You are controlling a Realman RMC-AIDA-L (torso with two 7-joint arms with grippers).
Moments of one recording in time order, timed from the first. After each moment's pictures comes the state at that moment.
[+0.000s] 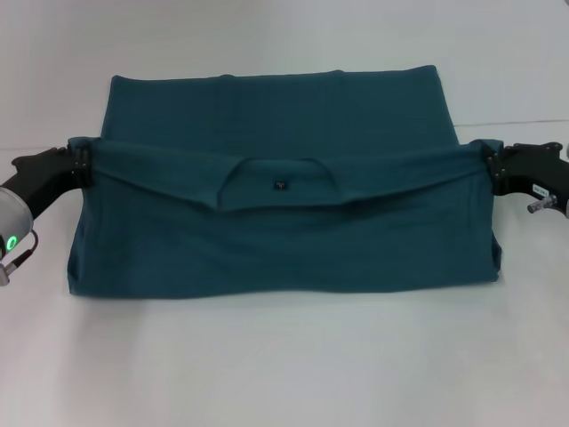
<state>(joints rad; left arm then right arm) -0.76 -2.13 0.16 0.33 1.76 0.76 -0.94 0.68 2.07 -0.19 -0.40 -1.97 -0.83 0.90</state>
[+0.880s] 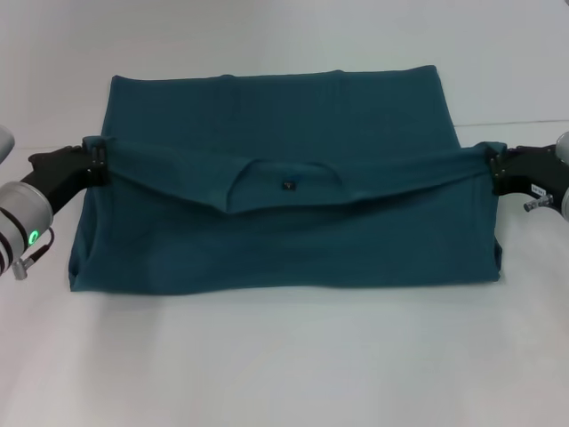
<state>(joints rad) -0.80 -2.15 0.15 0.31 1.72 0.69 -0.86 0.70 2.08 -0.20 -0.39 -1.93 -0.72 0.88</state>
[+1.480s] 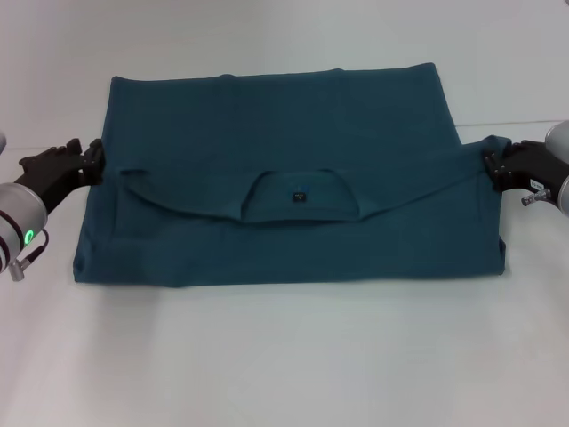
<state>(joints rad) -0.80 -2.16 0.15 0.31 1.68 0.65 -0.86 0.72 2.08 -0.25 -0.39 -1.92 -0.64 0.89</state>
